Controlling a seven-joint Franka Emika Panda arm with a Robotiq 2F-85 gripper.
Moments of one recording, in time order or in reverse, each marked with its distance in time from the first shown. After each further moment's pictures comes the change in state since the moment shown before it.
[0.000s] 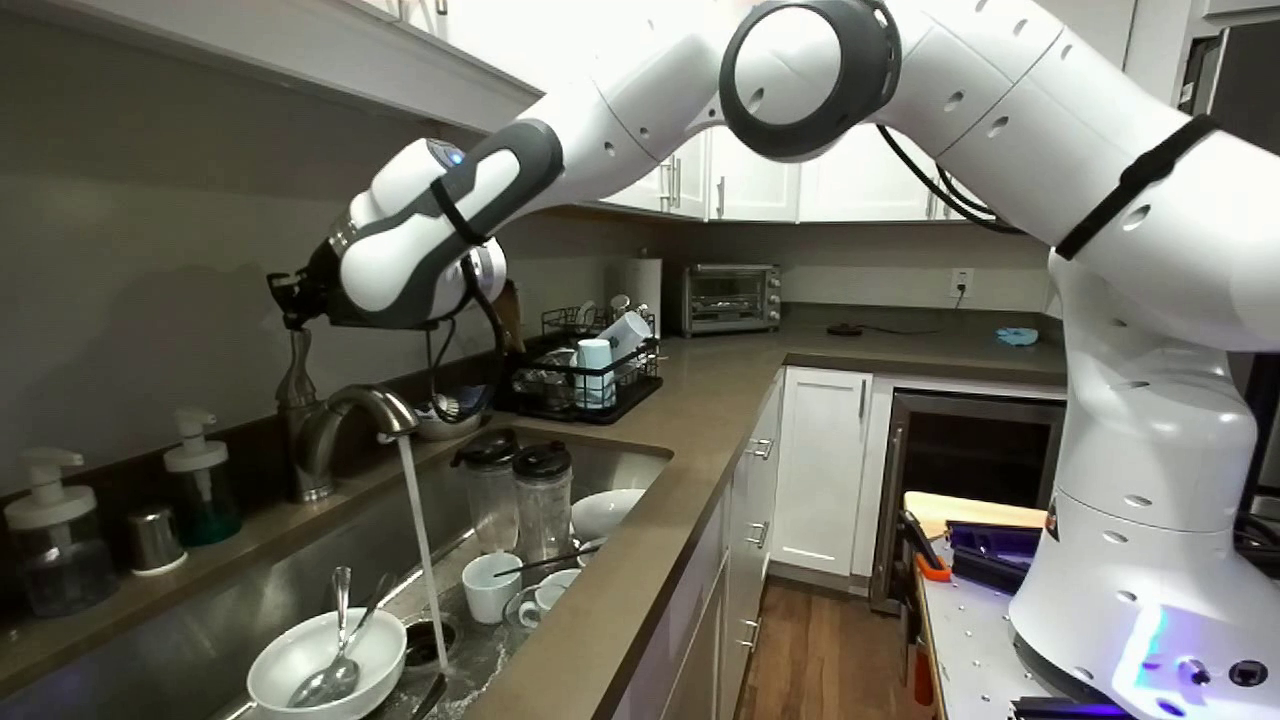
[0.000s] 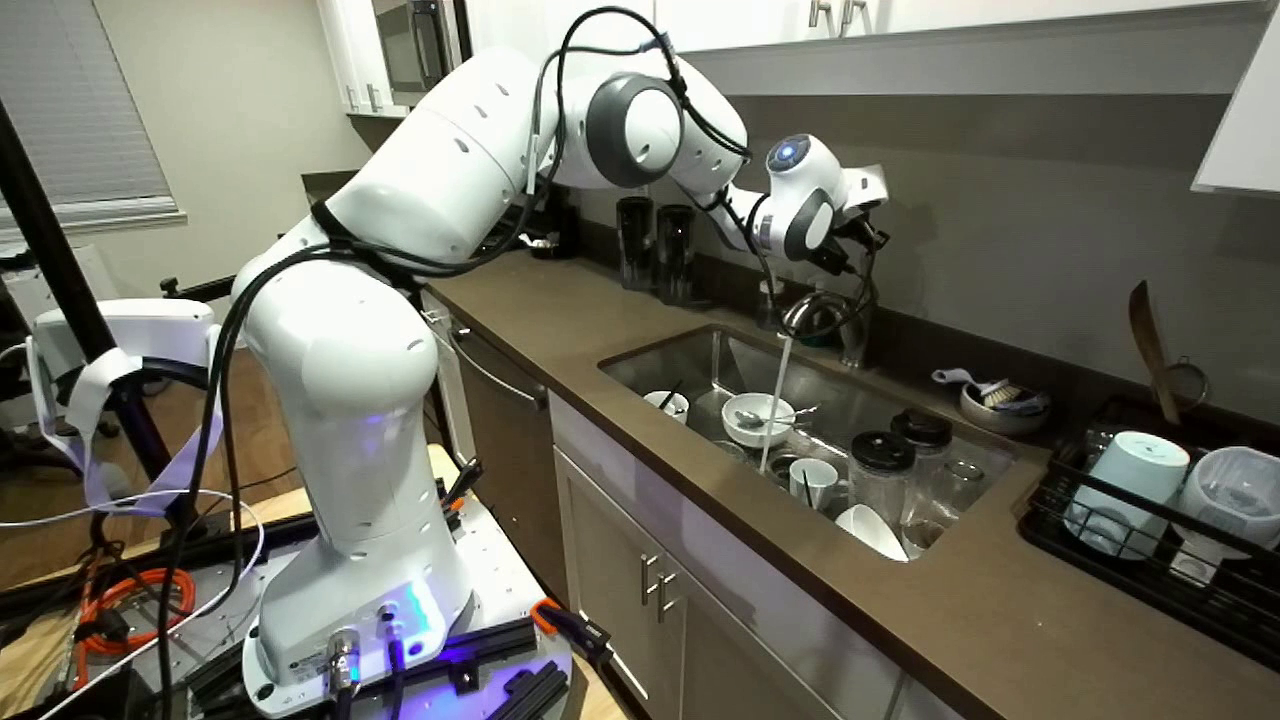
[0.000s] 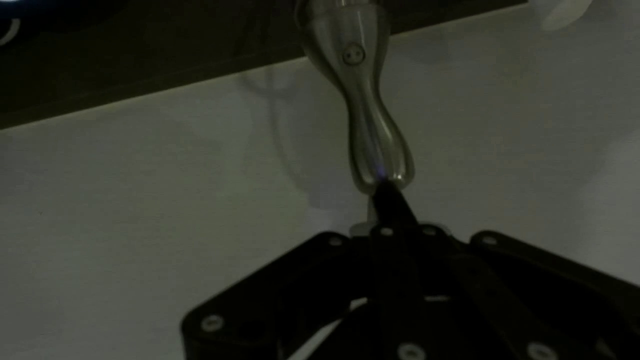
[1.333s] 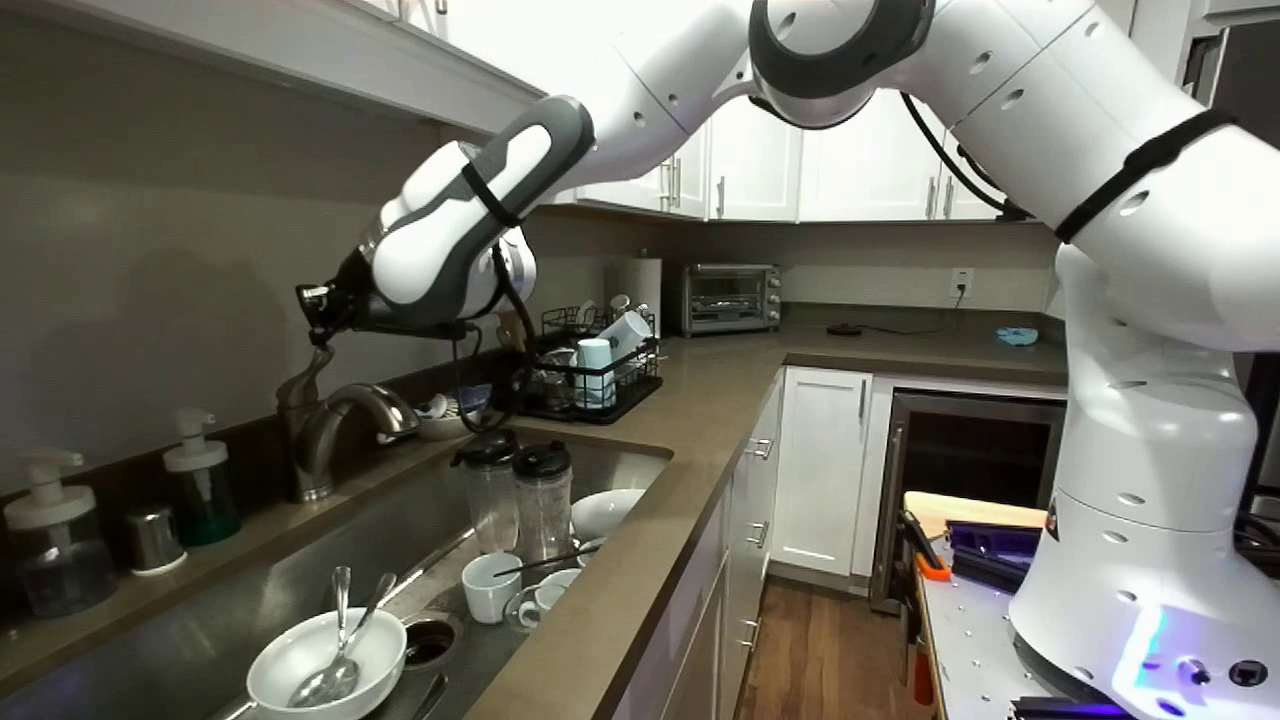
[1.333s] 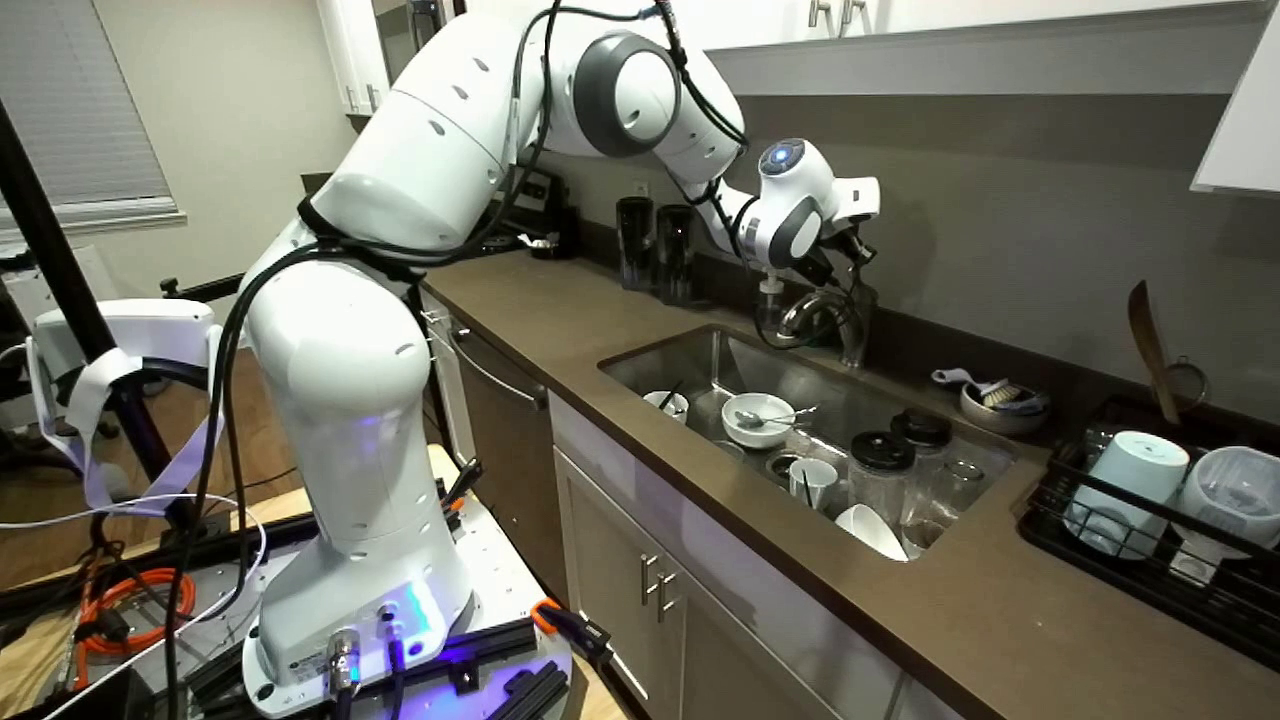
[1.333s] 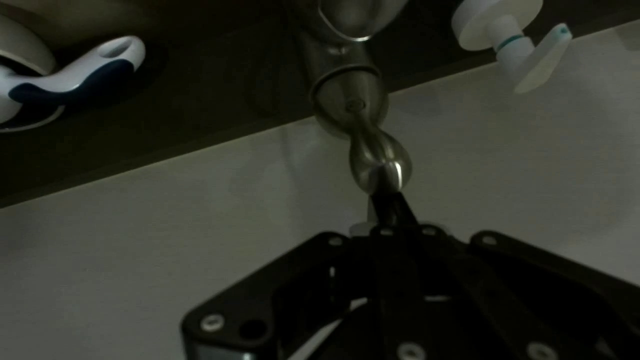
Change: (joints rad) arm -0.071 -0.125 0.105 -0.225 0.001 0.040 -0.013
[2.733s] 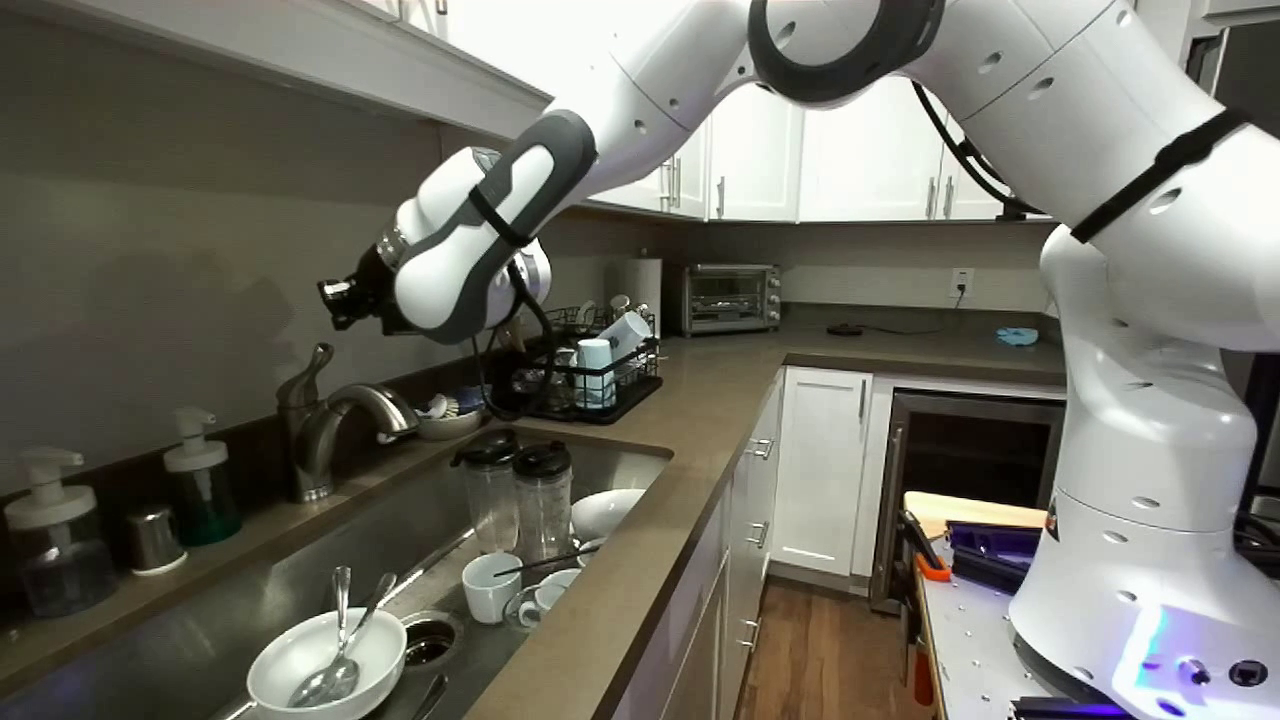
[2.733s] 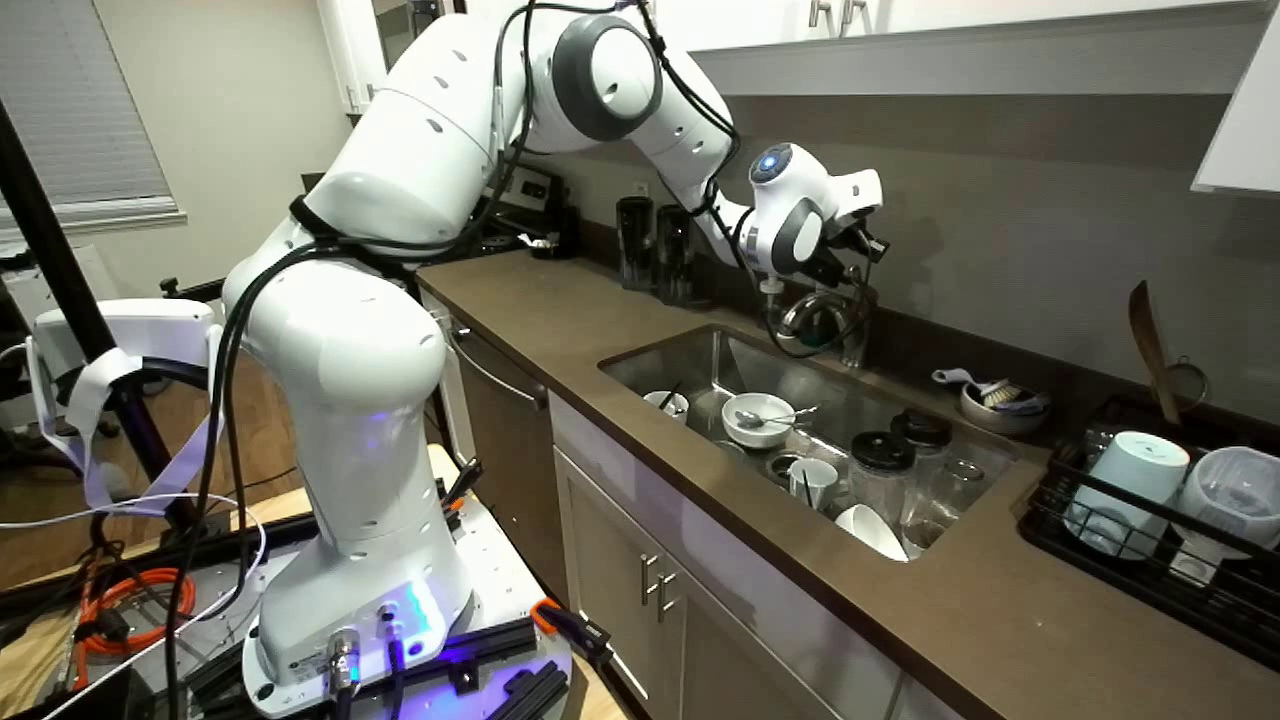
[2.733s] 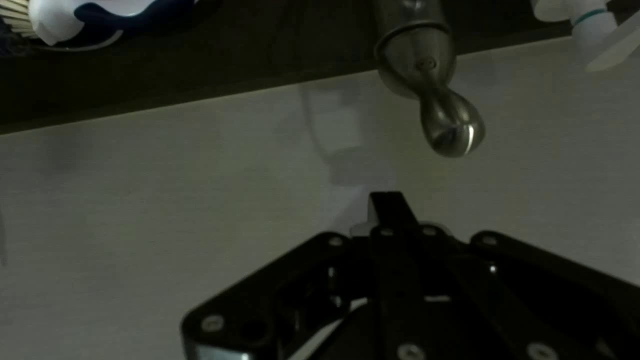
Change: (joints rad) arm 0.153 -0.008 -0.229 -0.061 0.009 0.113 0.003
